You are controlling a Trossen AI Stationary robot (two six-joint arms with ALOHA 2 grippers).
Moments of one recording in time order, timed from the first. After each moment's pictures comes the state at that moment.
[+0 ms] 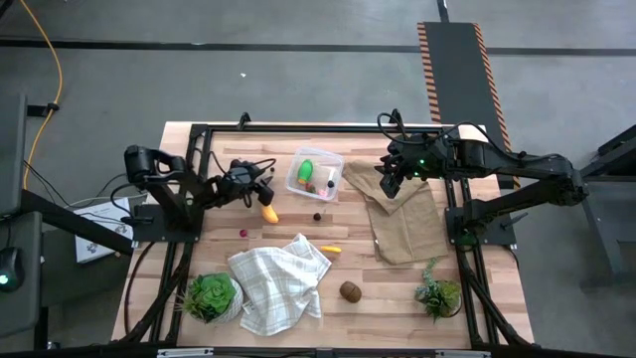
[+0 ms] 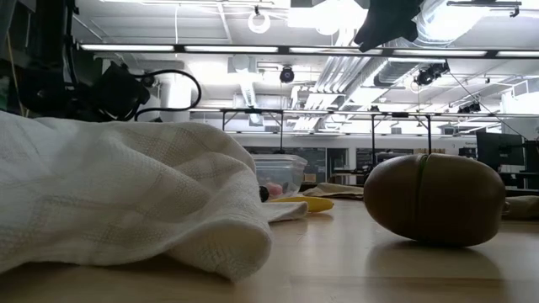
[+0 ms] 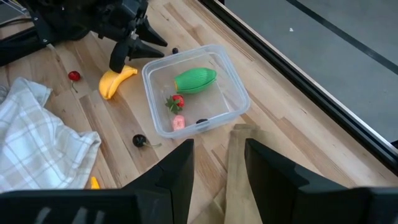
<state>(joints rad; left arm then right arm) 0.52 1.66 0.14 0.95 -0.35 -0.24 -0.12 1.13 1.19 -0.80 0.29 0.36</state>
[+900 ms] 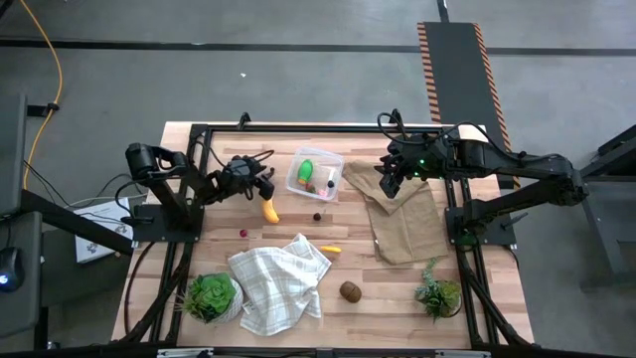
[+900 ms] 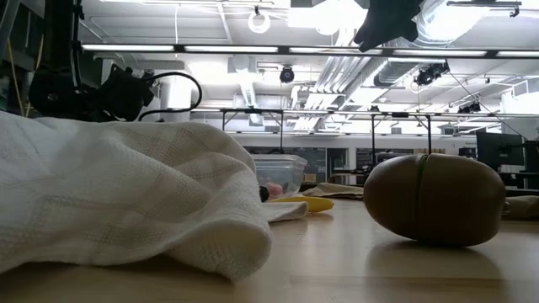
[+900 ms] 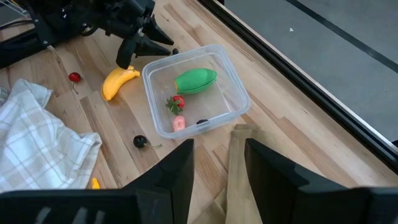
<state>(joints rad) 0.62 1.68 0.16 0.97 -0.24 -0.23 -0.12 1.13 1.19 -0.79 0.29 0.36</state>
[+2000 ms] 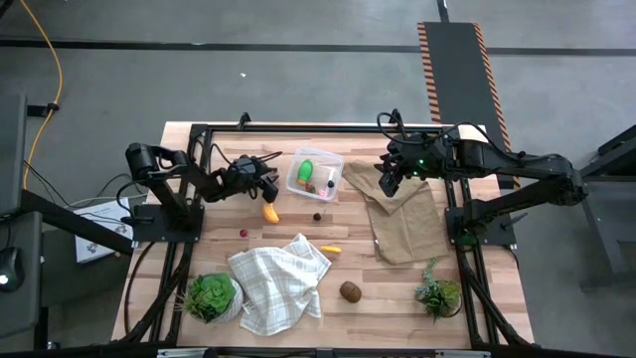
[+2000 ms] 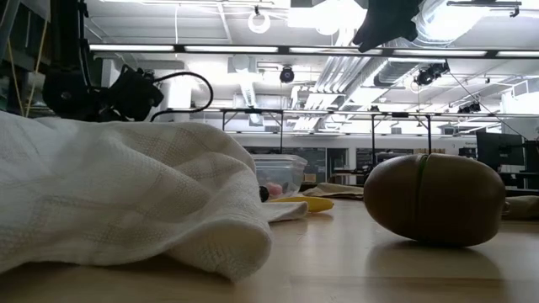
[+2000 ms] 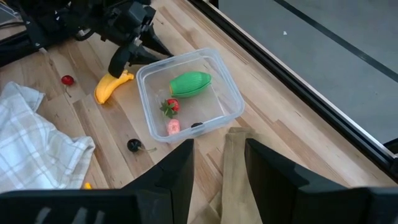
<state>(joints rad) 0.62 1.68 0.23 0.87 -0.17 -0.16 -0.12 1.13 1.19 -0.79 0.31 0.36</state>
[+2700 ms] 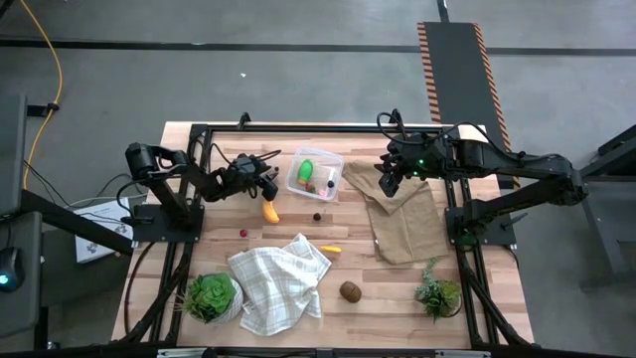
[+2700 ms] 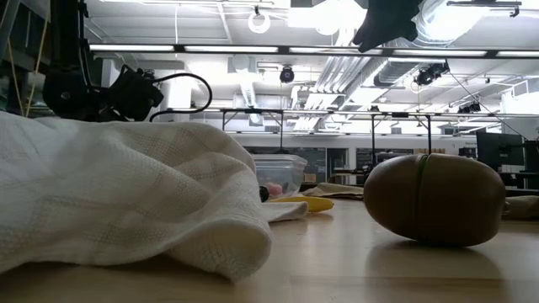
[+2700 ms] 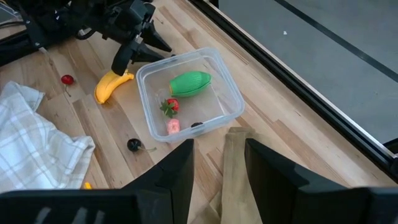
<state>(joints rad) 0.62 1.68 0.23 0.87 -0.20 -0.16 -0.12 1.13 1.19 -0.79 0.31 0.36</state>
